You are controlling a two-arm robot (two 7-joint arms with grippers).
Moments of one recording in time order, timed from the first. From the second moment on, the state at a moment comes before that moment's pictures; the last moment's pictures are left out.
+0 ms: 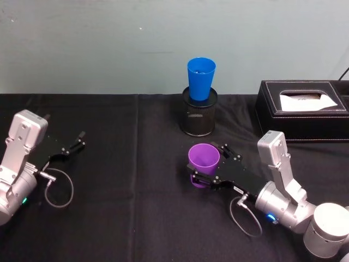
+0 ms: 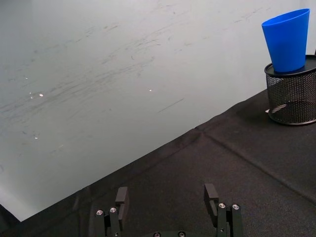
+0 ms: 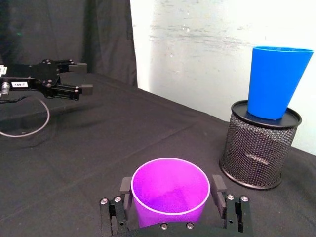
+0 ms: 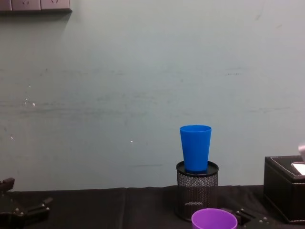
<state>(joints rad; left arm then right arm) -0.20 0.60 0.45 -1.41 -0.25 -0.12 0.03 0.28 0.36 -0.45 -1.20 0.33 -0.25 0.51</state>
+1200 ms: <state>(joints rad) -0.20 0.60 0.45 -1.41 -0.25 -0.12 0.03 0.27 0.35 -0.44 -1.22 0.30 -0.25 0.50</state>
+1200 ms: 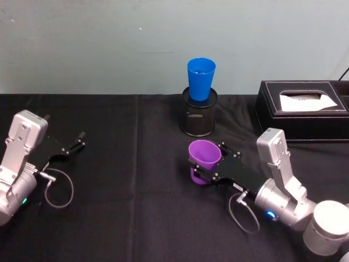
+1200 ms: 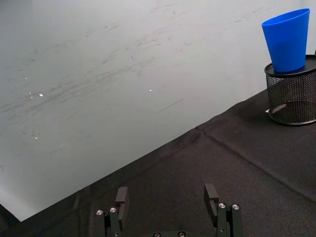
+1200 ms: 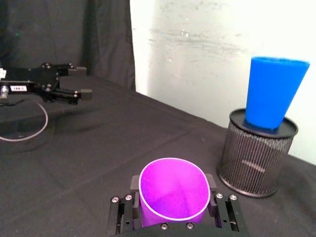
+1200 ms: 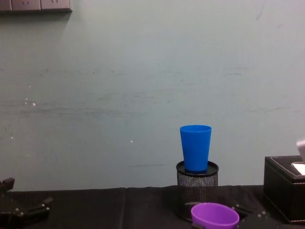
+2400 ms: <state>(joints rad) -0.20 0.60 0.45 -1.41 -0.25 -0.12 0.03 0.31 0.45 -0.38 -1.56 0.37 0.13 0.46</state>
